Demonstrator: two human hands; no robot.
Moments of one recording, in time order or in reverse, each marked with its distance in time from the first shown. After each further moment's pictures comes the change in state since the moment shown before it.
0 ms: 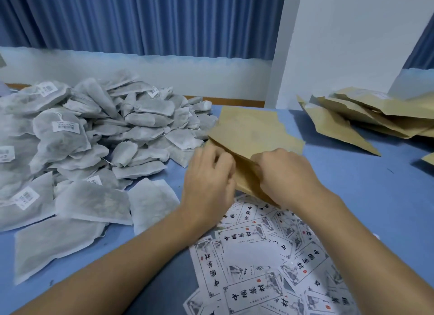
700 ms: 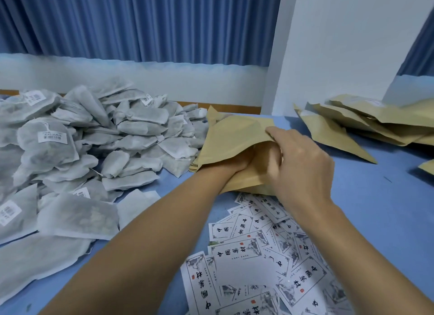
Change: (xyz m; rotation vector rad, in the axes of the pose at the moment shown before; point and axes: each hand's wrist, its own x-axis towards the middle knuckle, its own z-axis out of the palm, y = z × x) left_hand 0.093 -0.042 0.133 -0.246 -0.709 -0.473; right_hand -0.001 0.011 0.003 0.300 0.745 0.173
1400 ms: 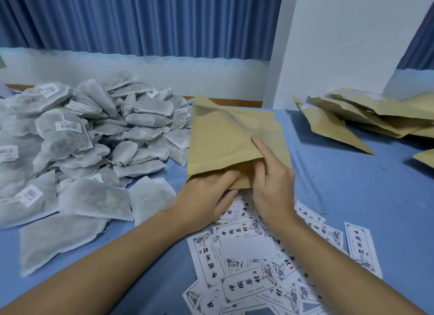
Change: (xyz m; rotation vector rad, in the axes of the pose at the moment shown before) left_hand -0.172 -0.034 -0.034 0.407 0.227 0.583; right_hand -0.056 -0.017 0.032 0.504 -0.076 0.285
